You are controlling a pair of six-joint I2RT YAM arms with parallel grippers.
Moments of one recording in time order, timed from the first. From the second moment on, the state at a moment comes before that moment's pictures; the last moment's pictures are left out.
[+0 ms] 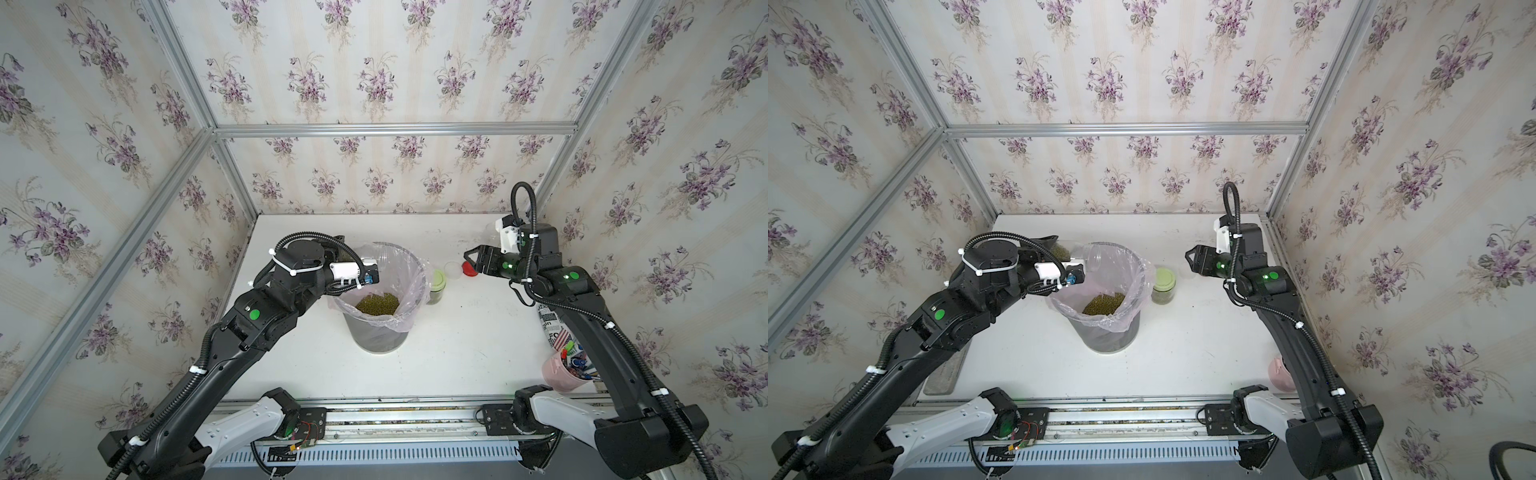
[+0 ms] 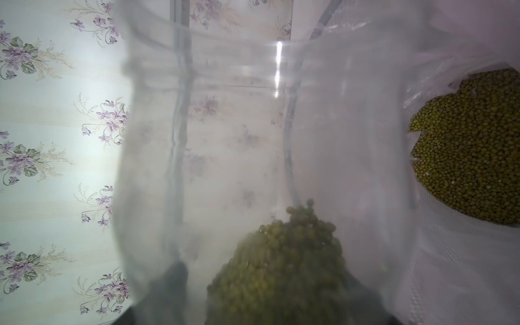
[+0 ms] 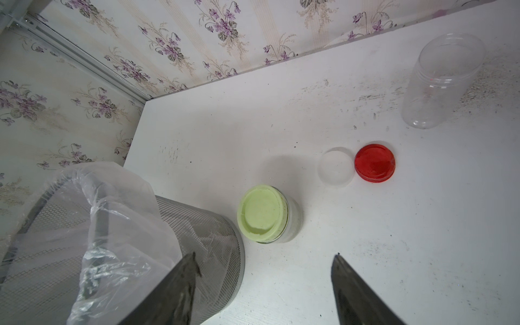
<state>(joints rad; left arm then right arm) -0.63 1.01 1.29 -0.69 -0.27 1.24 0.23 1.15 1.19 -0.70 -0.25 0.37</state>
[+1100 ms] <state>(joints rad) -0.63 1.05 1.32 -0.70 -0.38 1.58 0.25 1.16 1.18 -0.69 -0.28 0.36</state>
